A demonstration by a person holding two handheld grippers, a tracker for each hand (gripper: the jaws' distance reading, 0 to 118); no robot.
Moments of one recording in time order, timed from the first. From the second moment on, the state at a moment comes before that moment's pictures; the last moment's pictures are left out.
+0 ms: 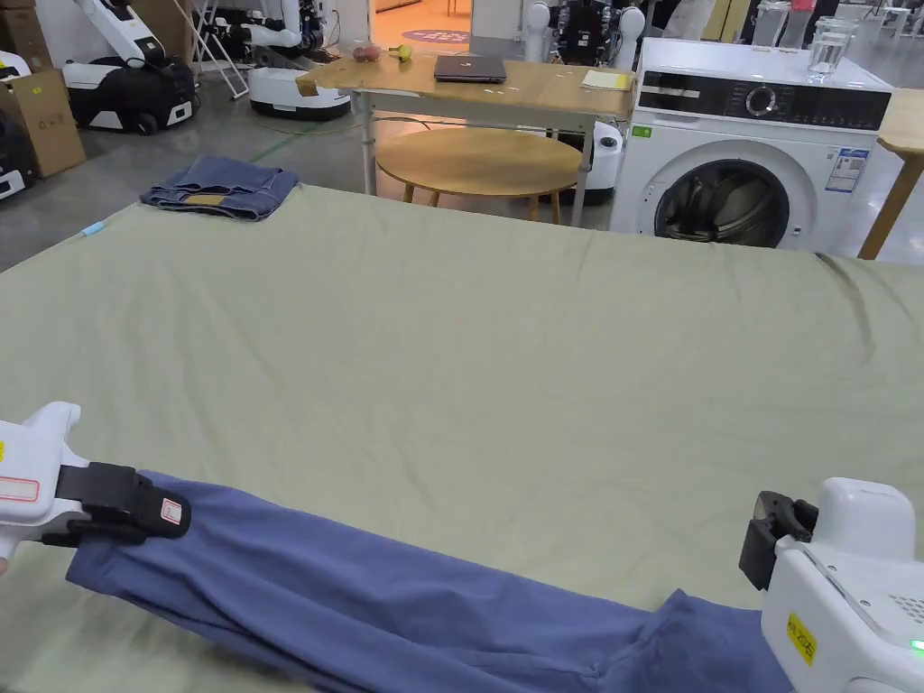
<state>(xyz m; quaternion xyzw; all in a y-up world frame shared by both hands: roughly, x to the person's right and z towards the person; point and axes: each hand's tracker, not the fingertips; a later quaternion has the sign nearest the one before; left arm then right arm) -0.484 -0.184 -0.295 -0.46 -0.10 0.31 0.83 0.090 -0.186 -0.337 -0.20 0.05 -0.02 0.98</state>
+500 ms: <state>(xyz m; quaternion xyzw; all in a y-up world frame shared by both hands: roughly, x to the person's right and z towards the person) -0.288 -0.165 -0.355 -0.49 -0.30 0.25 0.78 0.098 -0.182 -0.325 -0.20 0.06 -0.02 0.98</state>
